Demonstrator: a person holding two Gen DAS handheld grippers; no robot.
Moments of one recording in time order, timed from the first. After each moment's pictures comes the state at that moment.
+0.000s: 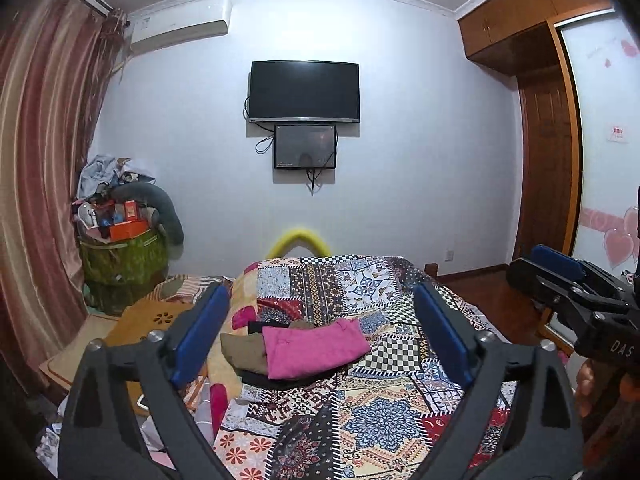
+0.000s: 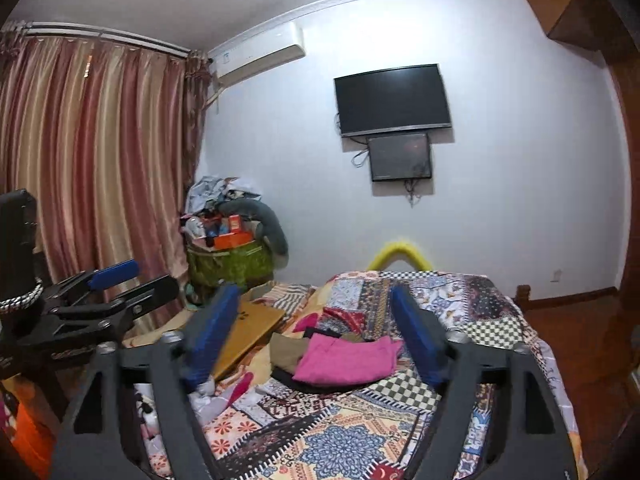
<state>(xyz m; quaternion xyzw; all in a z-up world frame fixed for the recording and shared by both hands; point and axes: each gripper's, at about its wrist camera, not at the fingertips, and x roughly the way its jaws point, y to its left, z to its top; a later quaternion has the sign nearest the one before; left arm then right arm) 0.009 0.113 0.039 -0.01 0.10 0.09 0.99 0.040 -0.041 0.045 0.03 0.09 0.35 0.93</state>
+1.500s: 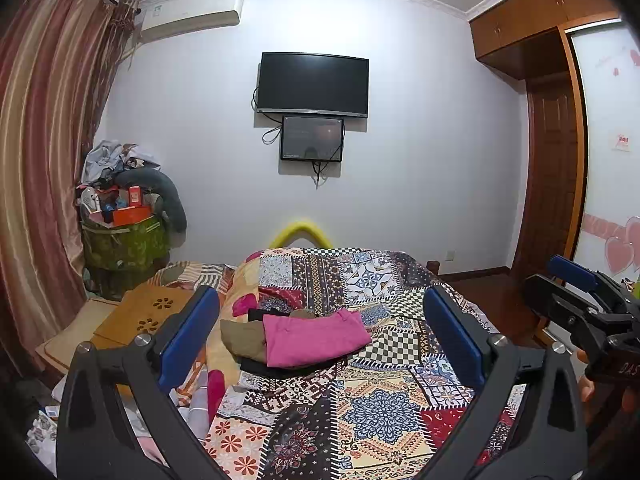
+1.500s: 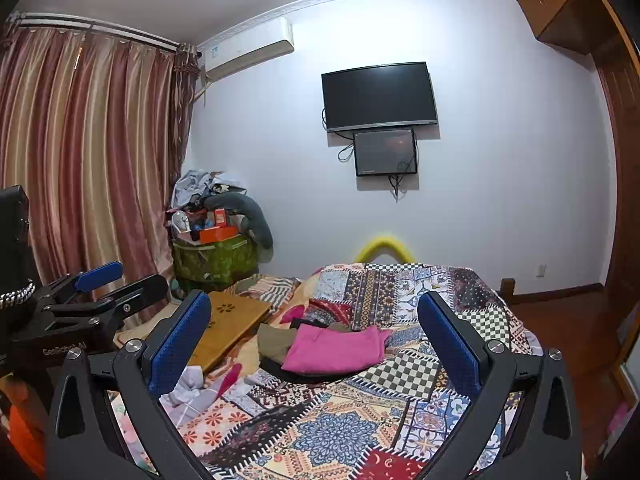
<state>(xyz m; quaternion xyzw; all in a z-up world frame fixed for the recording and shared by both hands) 0.006 0.117 0.024 -0.03 0.11 0.10 0.99 0.022 -0.046 0.038 0.02 0.09 0.32 0.94</state>
